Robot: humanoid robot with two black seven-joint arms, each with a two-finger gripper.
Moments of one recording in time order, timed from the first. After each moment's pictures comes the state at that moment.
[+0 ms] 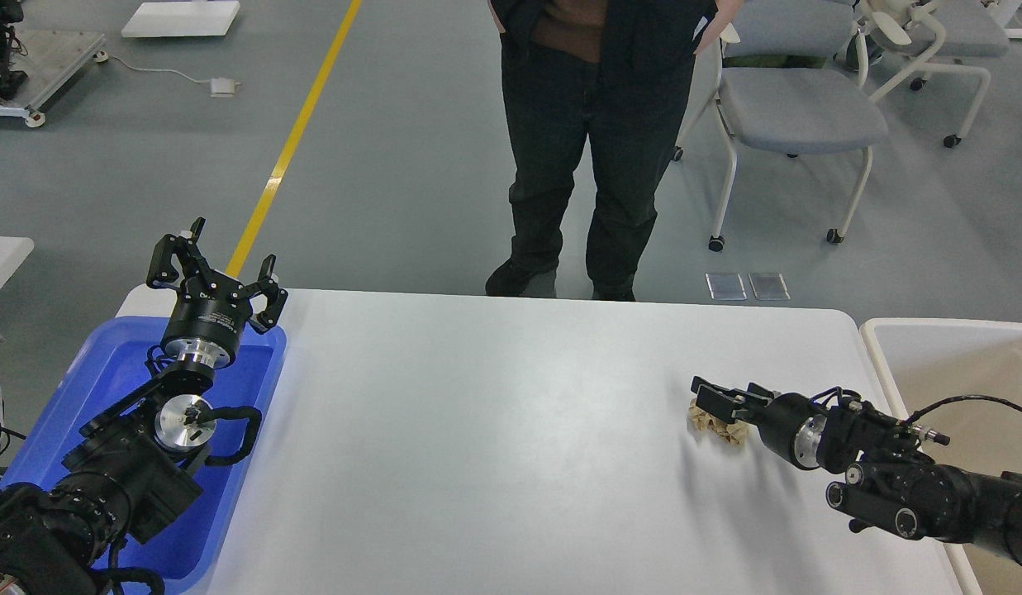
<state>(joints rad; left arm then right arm) -0.72 0.21 -0.75 -0.21 -0.11 -0.59 -0.58 0.81 -0.39 -0.22 0.71 -1.03 -0.38 0.28</state>
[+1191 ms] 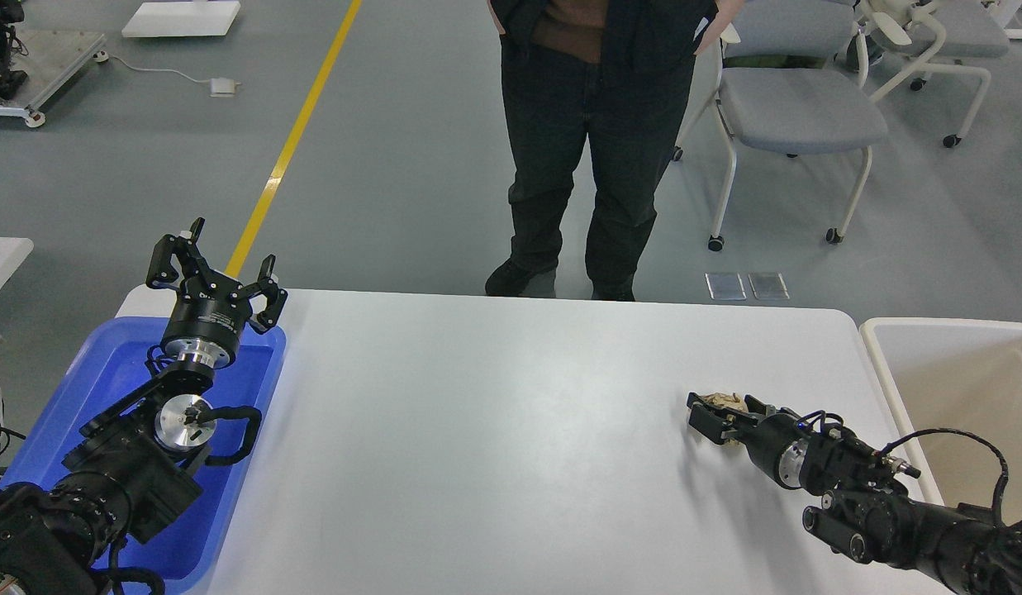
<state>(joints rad) -0.72 0.21 -0.75 -0.21 -0.11 -0.59 -0.58 0.70 -0.21 -0.22 0.39 -1.04 -0.43 0.39</state>
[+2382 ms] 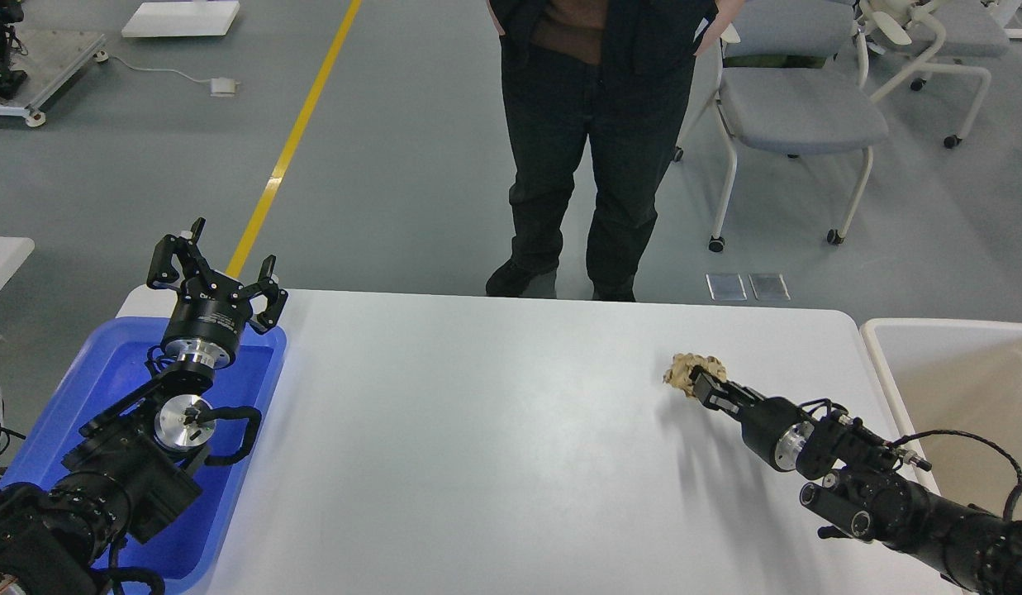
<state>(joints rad) -0.72 0.21 -0.75 -0.21 -0.11 -0.59 -0.58 0.71 -0.24 -0.07 0.45 -0.92 -0.36 0.51</state>
